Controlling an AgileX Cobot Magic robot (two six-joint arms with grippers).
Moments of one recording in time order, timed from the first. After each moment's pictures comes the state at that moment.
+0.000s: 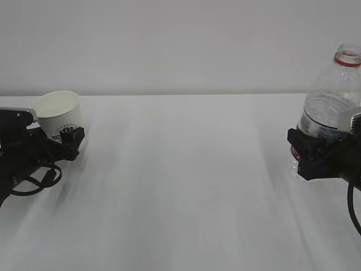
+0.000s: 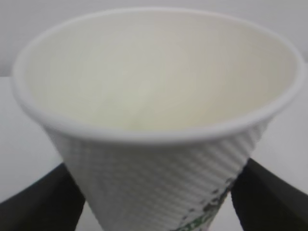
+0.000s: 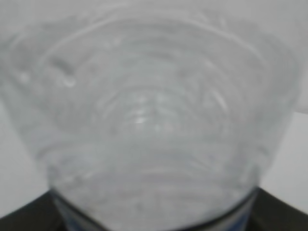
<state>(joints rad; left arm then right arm) -0.13 2.16 -0.67 0.08 -1.15 -0.11 0.08 1.70 -0.31 -0.25 -1.08 0.00</state>
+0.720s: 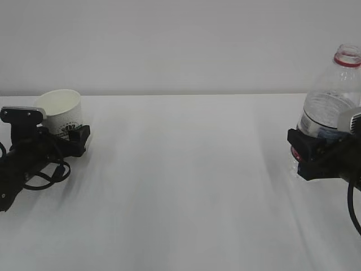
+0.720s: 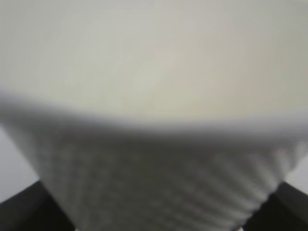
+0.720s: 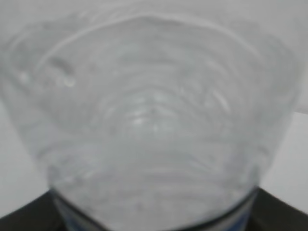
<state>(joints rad) -0.13 2.25 -0.77 0.08 -1.15 -0.11 0.08 1.70 -0.31 -0.25 -1.08 0.00</state>
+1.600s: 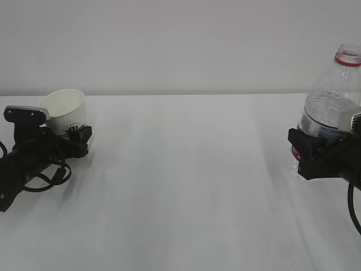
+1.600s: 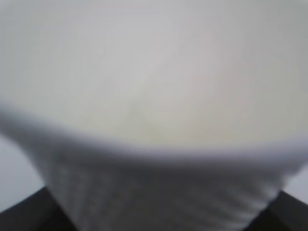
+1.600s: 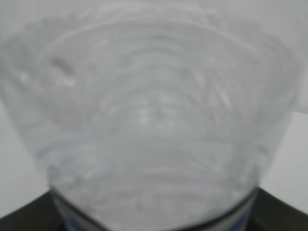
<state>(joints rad) -0.13 2.25 -0.77 0.15 -1.15 -0.11 0.08 1.70 -0.31 -0.25 -1.08 0.00</state>
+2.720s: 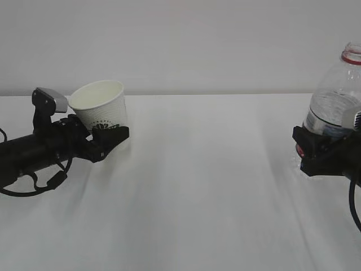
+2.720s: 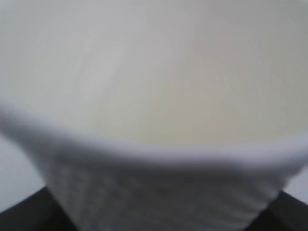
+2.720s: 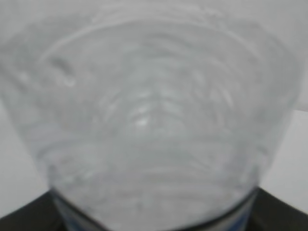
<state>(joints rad) -0.13 2.11 -0.77 0.76 -1.15 -0.40 0.08 1.70 -0.31 -0.20 -1.08 0.00</state>
